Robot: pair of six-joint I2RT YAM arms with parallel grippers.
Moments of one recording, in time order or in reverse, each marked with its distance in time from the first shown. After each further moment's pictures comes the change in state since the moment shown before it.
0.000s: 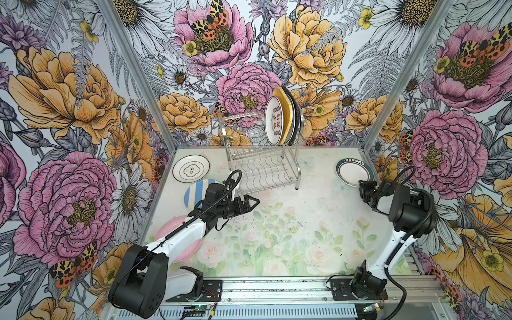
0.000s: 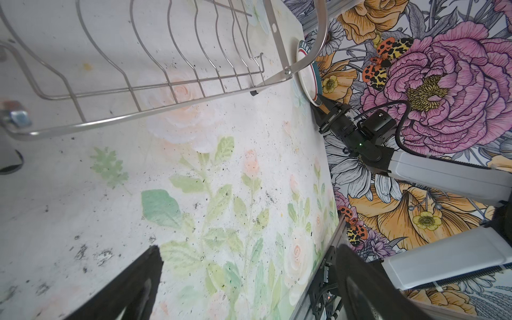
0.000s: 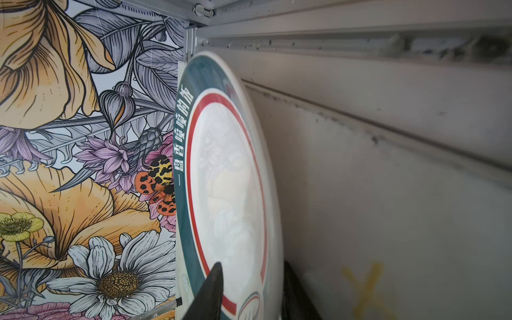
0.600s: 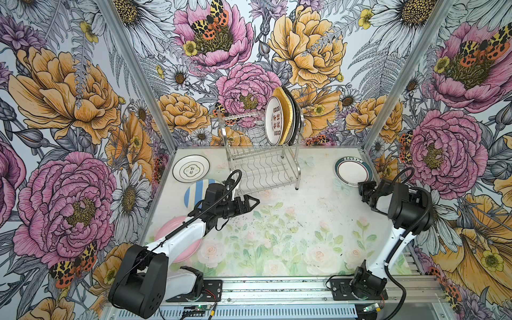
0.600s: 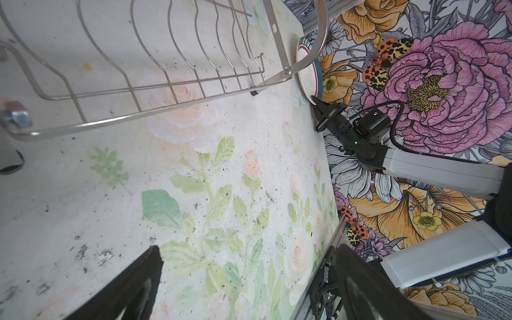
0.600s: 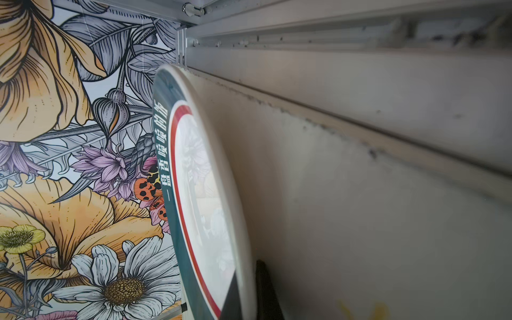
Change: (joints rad) left arm 0.000 0.000 0.000 0.000 0.000 0.000; right arm 0.002 0.048 0.024 0.026 -0.010 0.043
